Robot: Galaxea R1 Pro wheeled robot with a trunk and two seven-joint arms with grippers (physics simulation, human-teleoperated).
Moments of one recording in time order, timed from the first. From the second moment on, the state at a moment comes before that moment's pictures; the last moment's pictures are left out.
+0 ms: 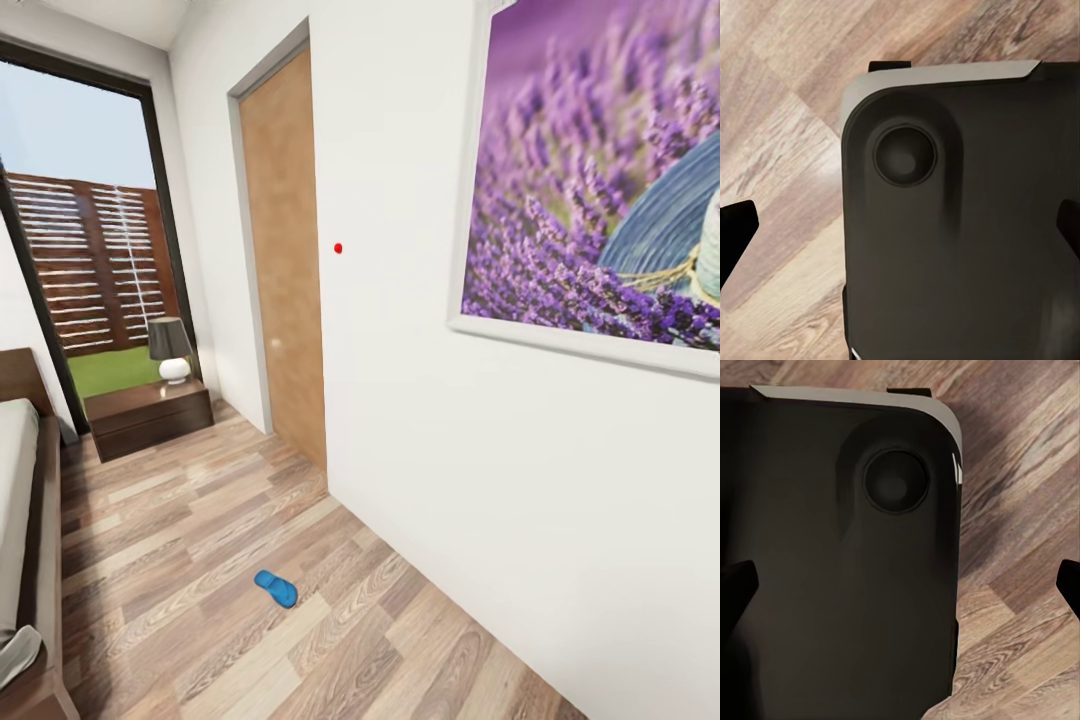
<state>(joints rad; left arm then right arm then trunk) -0.01 0.02 0.00 0.00 0.00 -0.08 -0.01 0.00 -0.02 0.00 0.00 0.00 -0.03 0.00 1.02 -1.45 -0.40</state>
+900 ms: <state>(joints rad) -0.01 0.02 -0.01 0.00 0.00 -0.08 -0.01 0.00 -0.02 0.00 0.00 0.00 -0.03 0.00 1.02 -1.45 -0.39</state>
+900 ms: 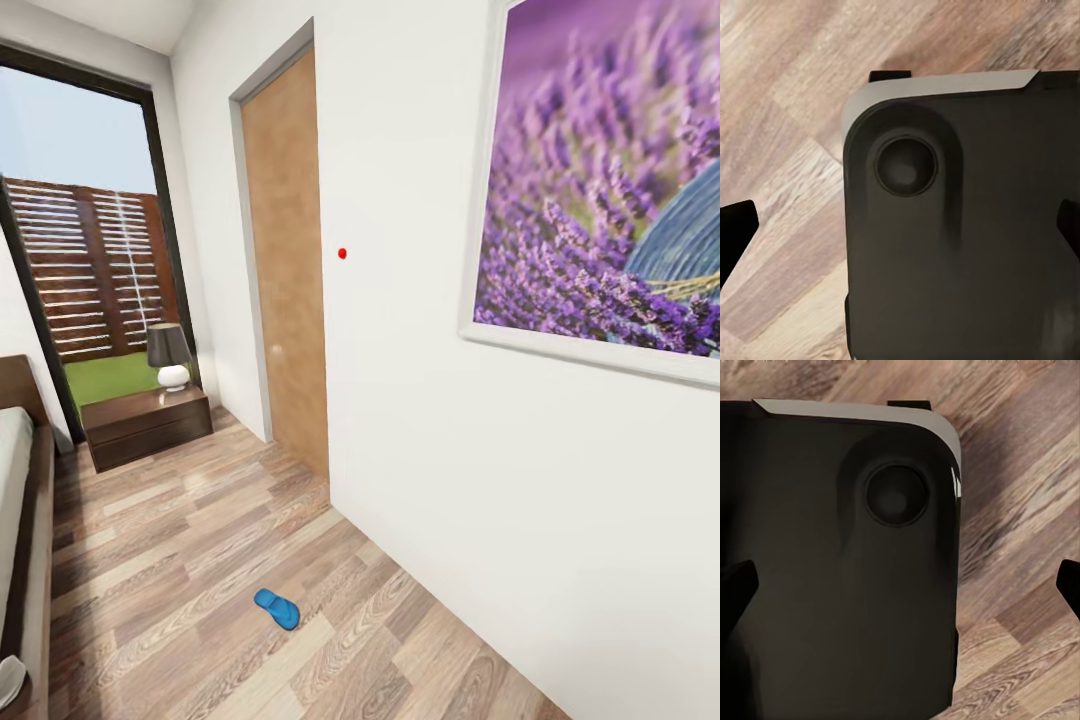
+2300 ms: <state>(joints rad) -0.12 0.01 -0.01 -0.06 0.00 -0.01 -0.01 0.00 -0.02 0.00 0.00 0.00 -0.03 0.00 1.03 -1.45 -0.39</state>
